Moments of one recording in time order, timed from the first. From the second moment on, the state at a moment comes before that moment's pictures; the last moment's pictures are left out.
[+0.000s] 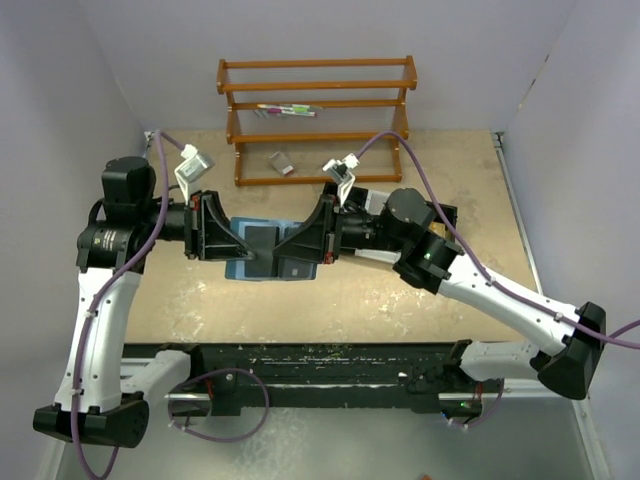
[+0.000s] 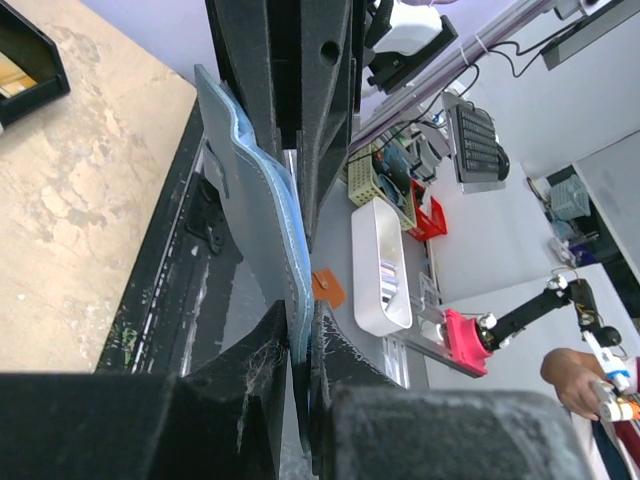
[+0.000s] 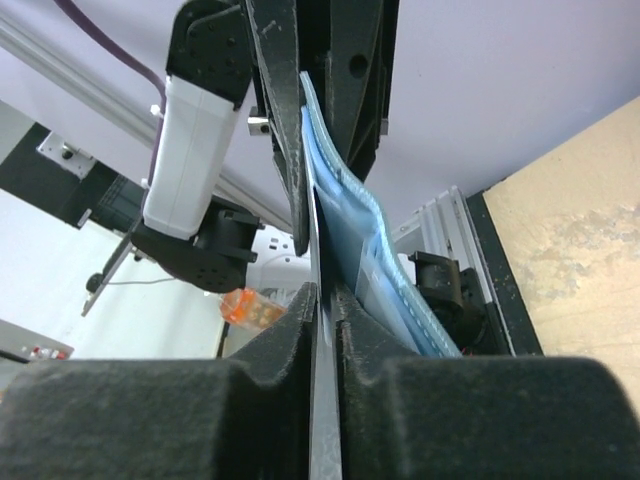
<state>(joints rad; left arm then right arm) -0.07 1.00 1.32 -0.78 1.52 -0.31 0.92 1.23 1.14 0.24 -0.57 0.87</state>
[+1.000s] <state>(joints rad) -0.06 1.09 1.46 -1.21 1.53 0.09 0.92 1.18 1.04 0.34 -0.62 0.92</state>
